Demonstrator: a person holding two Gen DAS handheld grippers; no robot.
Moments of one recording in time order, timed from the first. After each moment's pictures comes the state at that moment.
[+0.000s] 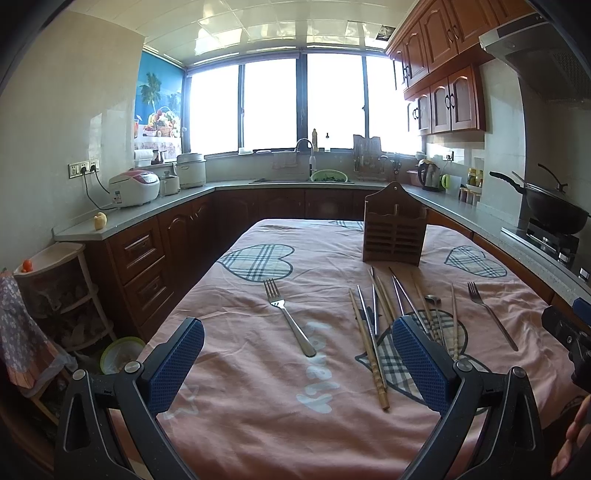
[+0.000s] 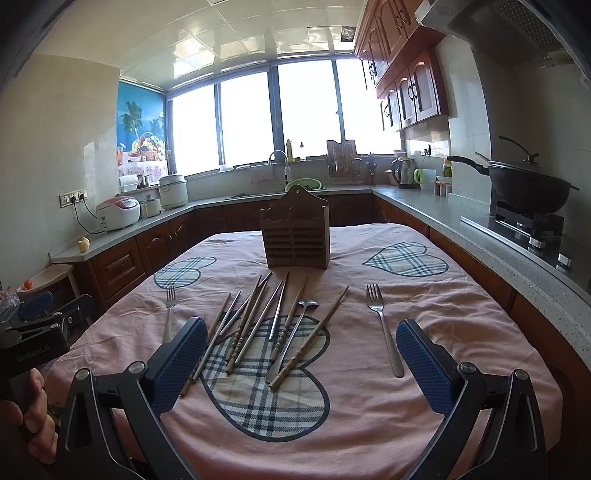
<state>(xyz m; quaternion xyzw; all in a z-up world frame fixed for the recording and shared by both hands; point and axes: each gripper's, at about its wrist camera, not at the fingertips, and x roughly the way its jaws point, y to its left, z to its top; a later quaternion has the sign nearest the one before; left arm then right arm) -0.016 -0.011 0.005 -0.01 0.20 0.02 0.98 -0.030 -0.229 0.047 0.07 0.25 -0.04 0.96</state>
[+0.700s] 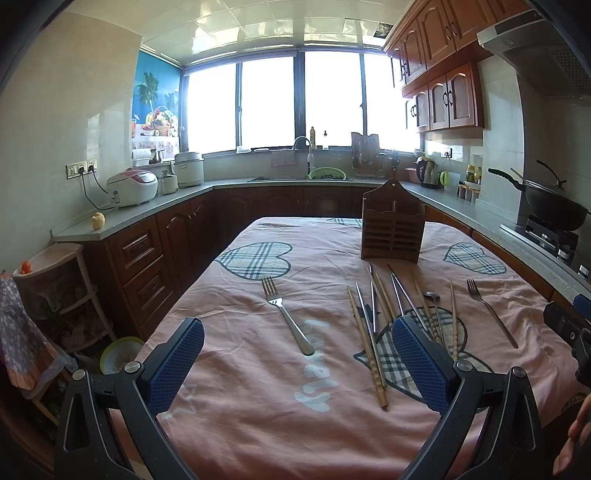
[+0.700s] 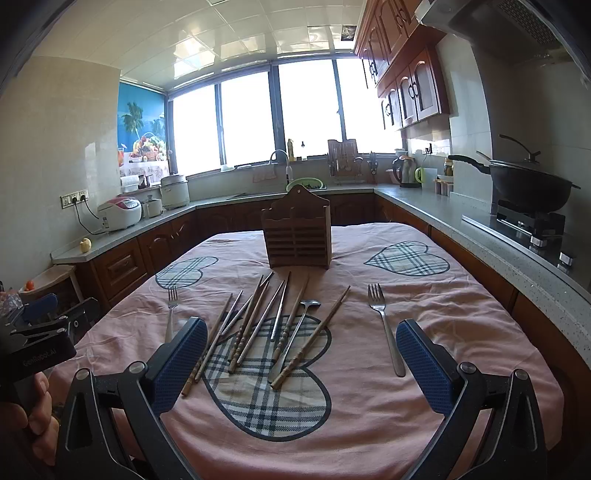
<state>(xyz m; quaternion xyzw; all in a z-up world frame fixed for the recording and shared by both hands) -0.016 -0.013 0.003 -0.01 0.21 0.02 0.98 -0.031 -0.228 0.049 0.07 0.25 -0.04 0.96</state>
